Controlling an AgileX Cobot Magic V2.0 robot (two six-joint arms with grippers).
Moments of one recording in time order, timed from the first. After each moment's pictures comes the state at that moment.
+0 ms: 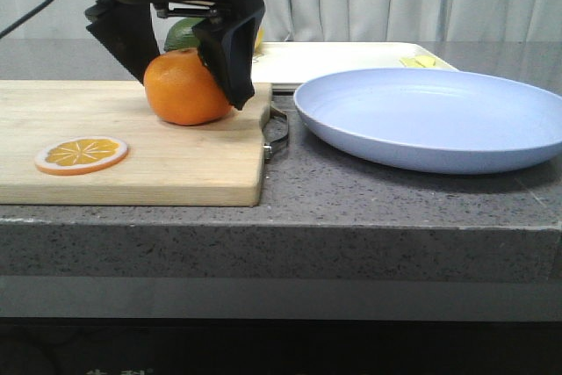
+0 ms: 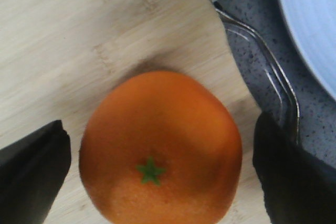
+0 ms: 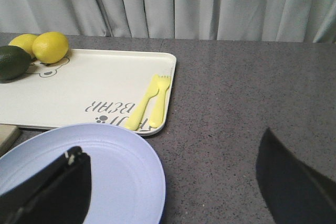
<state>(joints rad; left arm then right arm) -0.61 1.81 -1.60 0.02 1.08 -0.04 0.07 0.69 -0.60 0.00 0.17 0.07</state>
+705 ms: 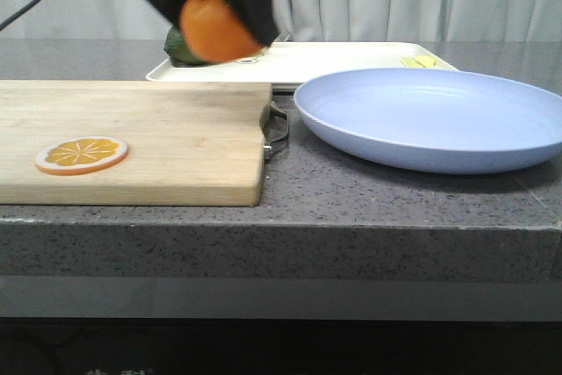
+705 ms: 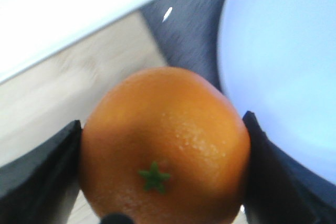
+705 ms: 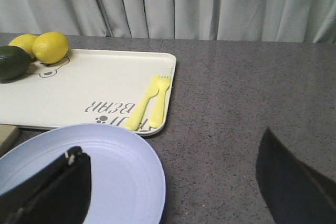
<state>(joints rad) -0.62 1.83 -1.77 -0.08 1.03 -0.01 0.07 0.69 -0.60 0.00 0.17 0.07</state>
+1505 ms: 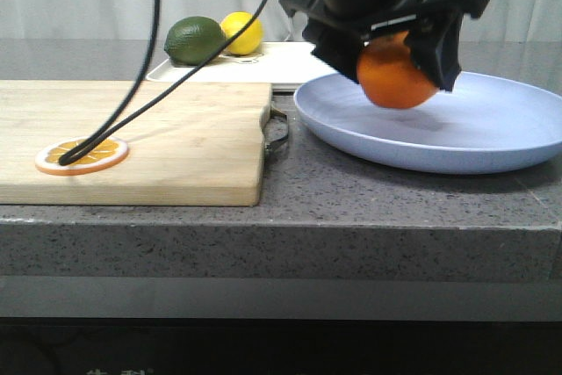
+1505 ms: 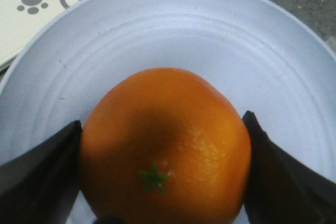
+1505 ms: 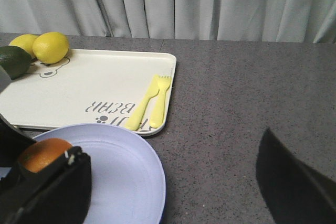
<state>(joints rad) -0.84 2.01 -1.78 -0.12 0.68 -0.01 0.07 0.69 -0.60 0.00 0.17 0.07</state>
